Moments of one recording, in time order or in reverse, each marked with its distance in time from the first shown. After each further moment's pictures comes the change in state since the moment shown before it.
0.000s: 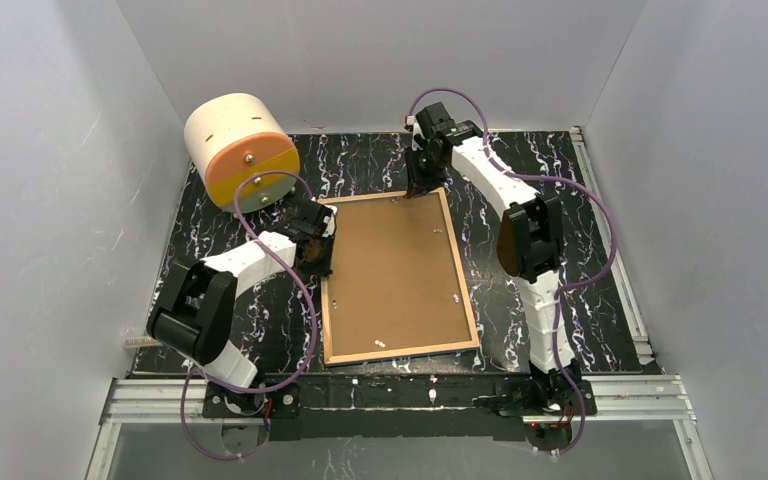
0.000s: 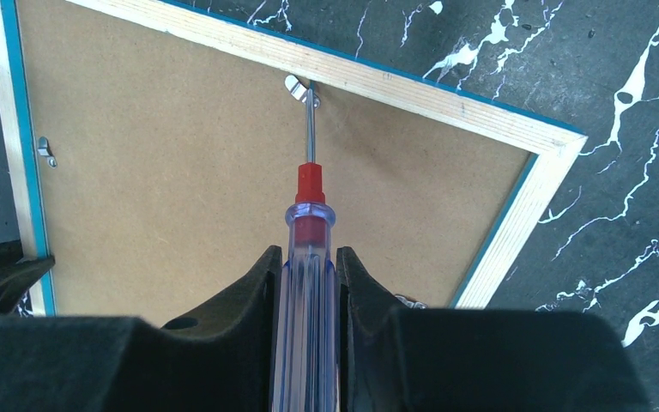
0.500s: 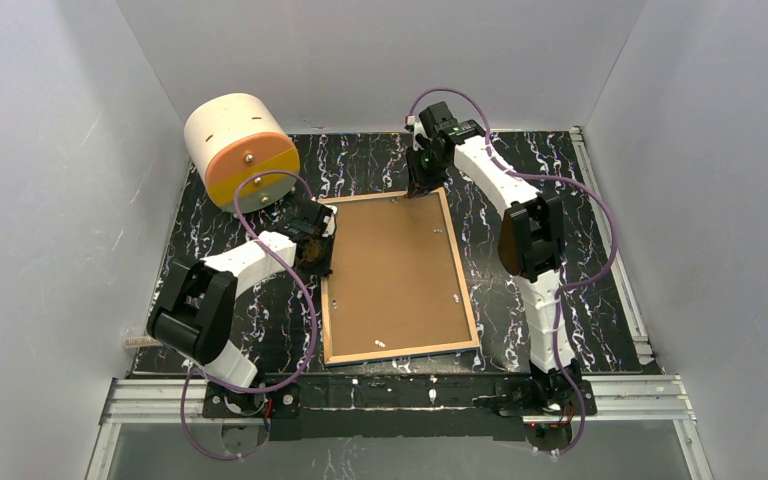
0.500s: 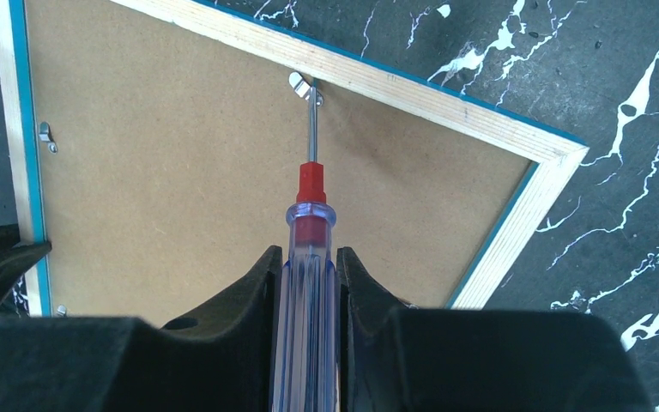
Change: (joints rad) left arm 0.000 0.000 0.001 -0.001 0.000 0.000; right arm -0.011 0.003 0.002 -0.004 -0.046 -0.037
